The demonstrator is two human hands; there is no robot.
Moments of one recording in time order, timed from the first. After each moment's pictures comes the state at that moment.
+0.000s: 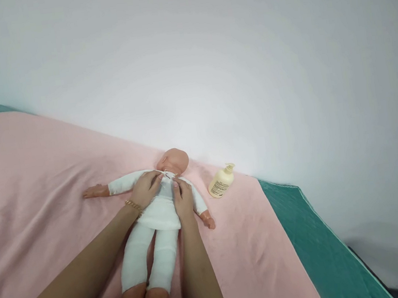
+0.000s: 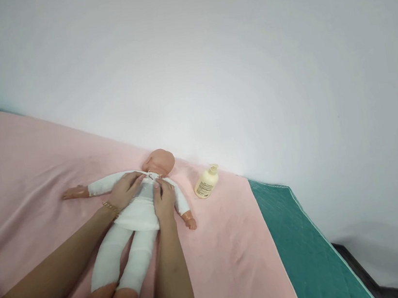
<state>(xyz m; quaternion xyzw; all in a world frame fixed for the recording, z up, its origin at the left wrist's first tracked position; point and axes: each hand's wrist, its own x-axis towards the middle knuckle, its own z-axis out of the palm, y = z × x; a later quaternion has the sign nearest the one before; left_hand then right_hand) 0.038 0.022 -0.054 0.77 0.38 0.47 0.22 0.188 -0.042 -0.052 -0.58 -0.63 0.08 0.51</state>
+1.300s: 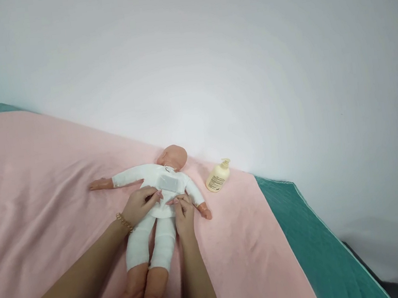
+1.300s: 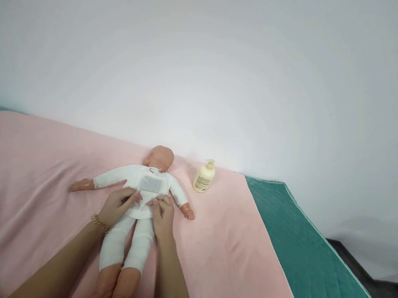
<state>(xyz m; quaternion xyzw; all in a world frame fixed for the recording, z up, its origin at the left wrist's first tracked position) 0.013 -0.047 -0.054 0.78 0.32 0.45 0.31 0.174 -0.116 -0.064 -0.55 -0.59 0.16 0.57</state>
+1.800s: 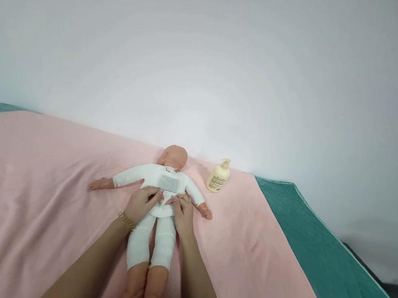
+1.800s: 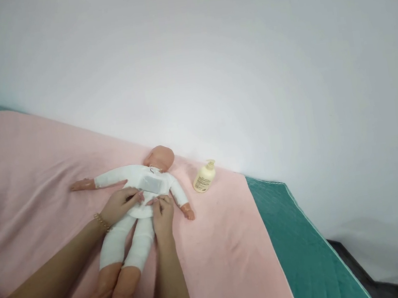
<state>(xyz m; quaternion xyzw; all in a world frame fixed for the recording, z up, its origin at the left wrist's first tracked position) 0.017 -0.040 -0.058 0.79 0.34 0.41 0.31 0.173 -0.109 -0.068 -0.57 -0.57 0.18 0.56</state>
